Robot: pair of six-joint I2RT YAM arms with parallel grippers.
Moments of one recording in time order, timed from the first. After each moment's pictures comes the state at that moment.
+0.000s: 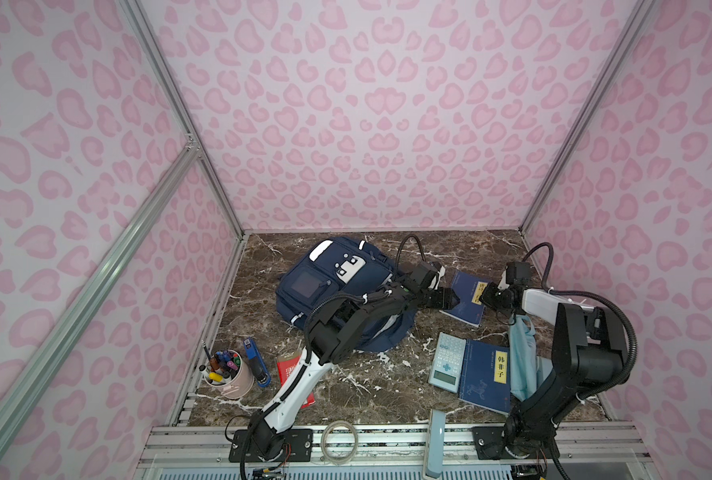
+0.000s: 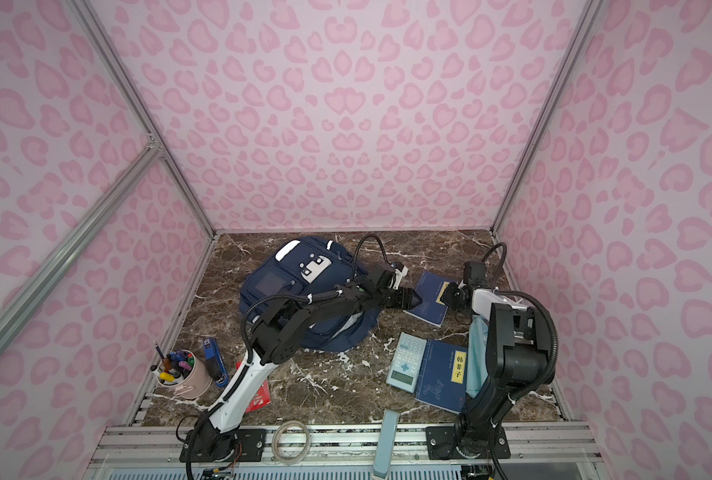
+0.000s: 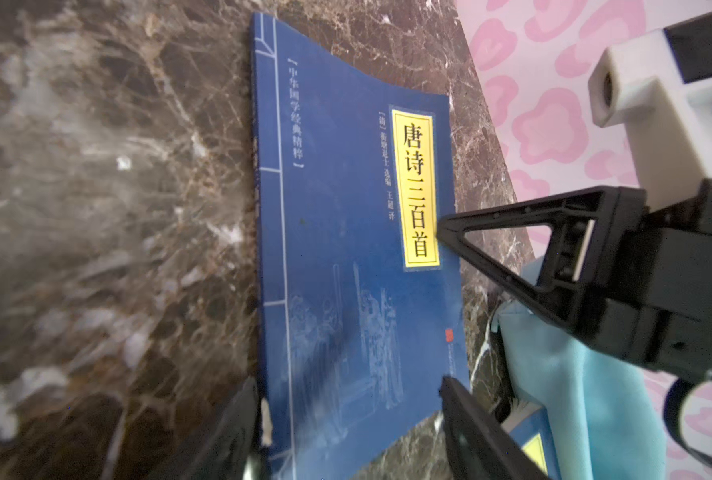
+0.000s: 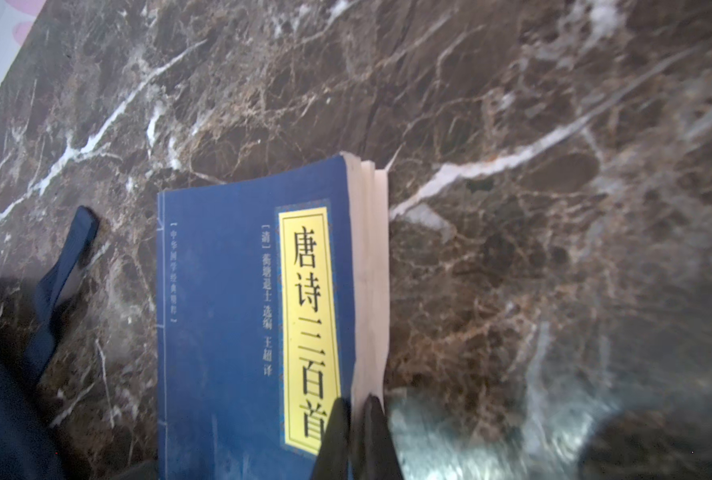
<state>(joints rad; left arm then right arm) -0.83 2.43 1.81 -0.07 0.38 -0.67 -0.13 1.70 0.93 -0.26 -0.19 0.51</state>
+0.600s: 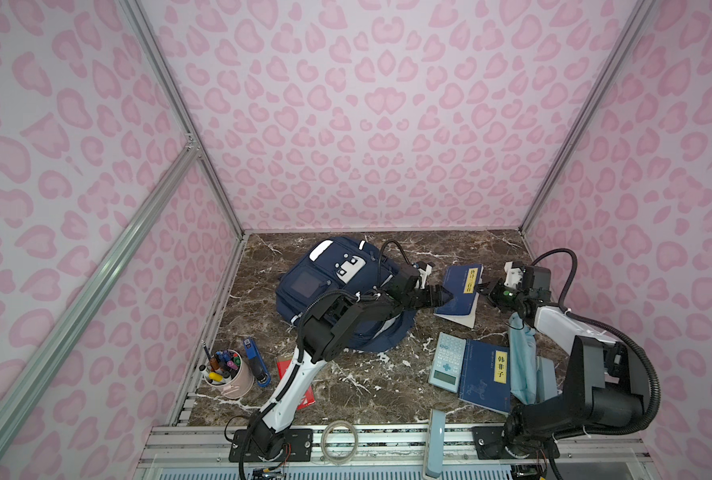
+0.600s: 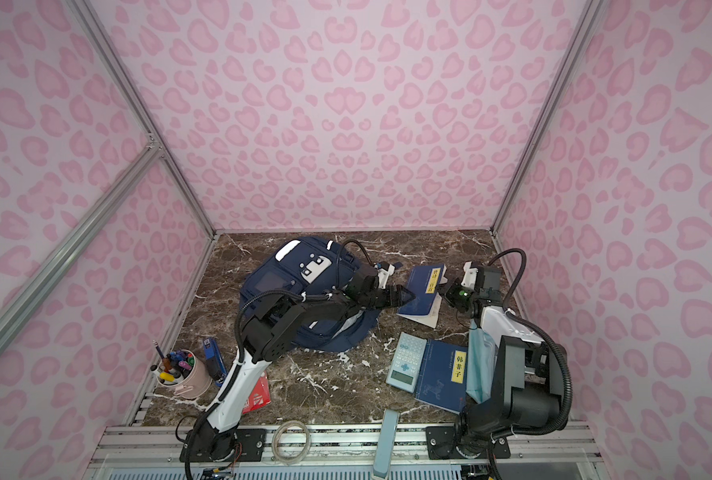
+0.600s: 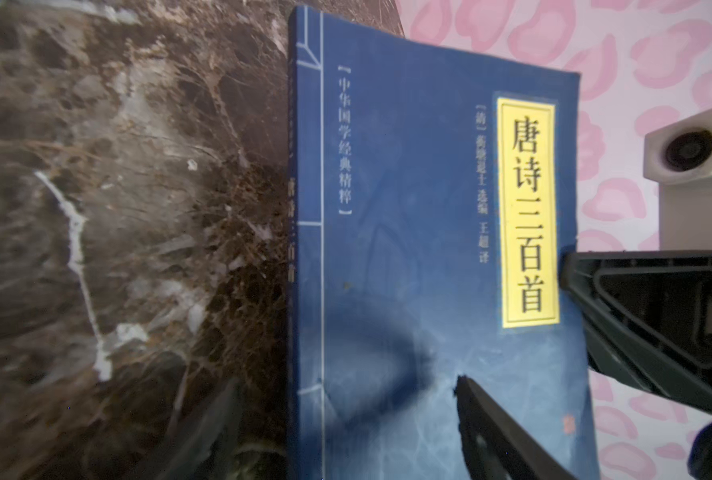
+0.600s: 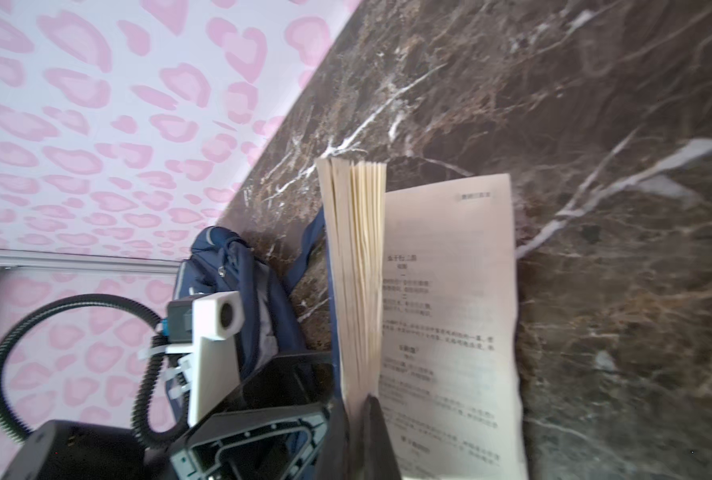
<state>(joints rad) -0.78 2.38 1.57 0.35 0.49 -0.85 -0.18 1.47 0.78 -0.01 -0.64 0.65</state>
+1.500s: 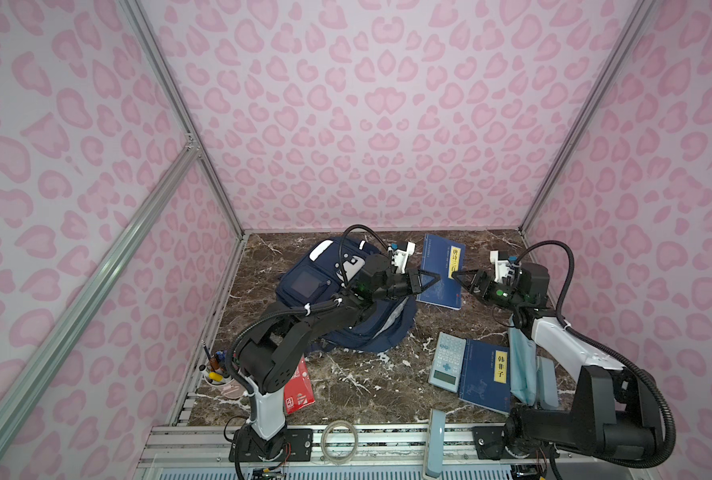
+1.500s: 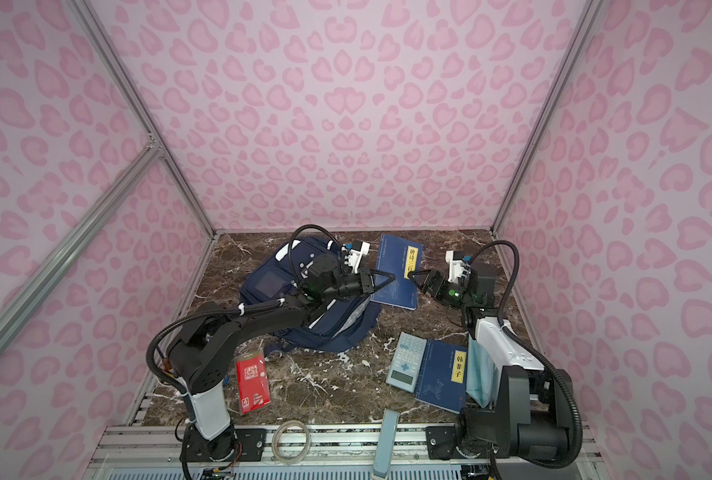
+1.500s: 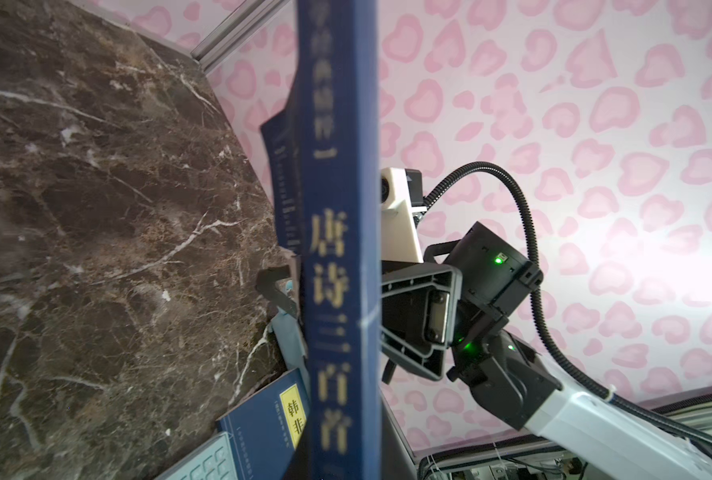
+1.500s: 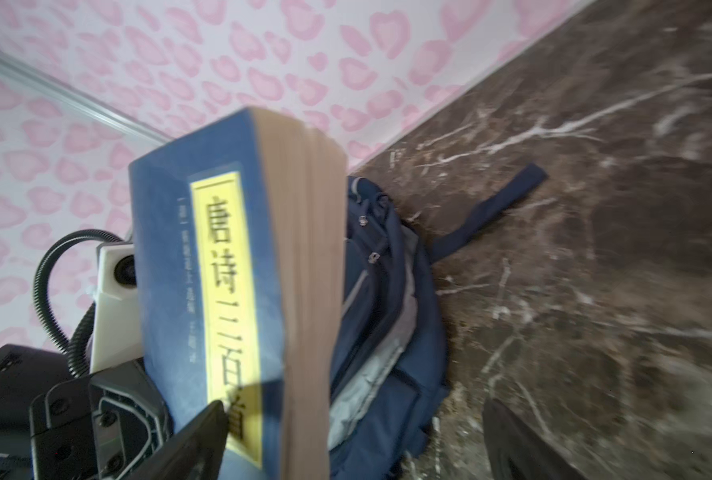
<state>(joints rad) -0.74 1.82 1.17 0.60 0.60 -1.00 -0.05 1.32 0.71 0.22 -0.87 0.69</state>
